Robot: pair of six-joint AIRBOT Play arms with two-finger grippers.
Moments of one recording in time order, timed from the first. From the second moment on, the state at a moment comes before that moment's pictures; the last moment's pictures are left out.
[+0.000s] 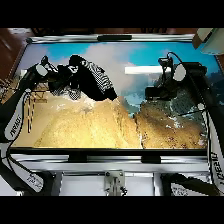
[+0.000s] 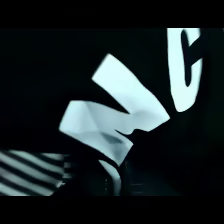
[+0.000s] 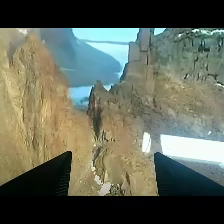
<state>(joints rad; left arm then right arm) -0.04 -1.87 1.69 1.09 -0.80 -1.87 0.18 -1.40 1.40 -1.45 1.31 1.64</state>
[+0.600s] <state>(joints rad) -0.32 -1.42 2.00 1.04 -0.93 -1.48 0.18 -1.00 1.54 -1.61 1.24 1.60</state>
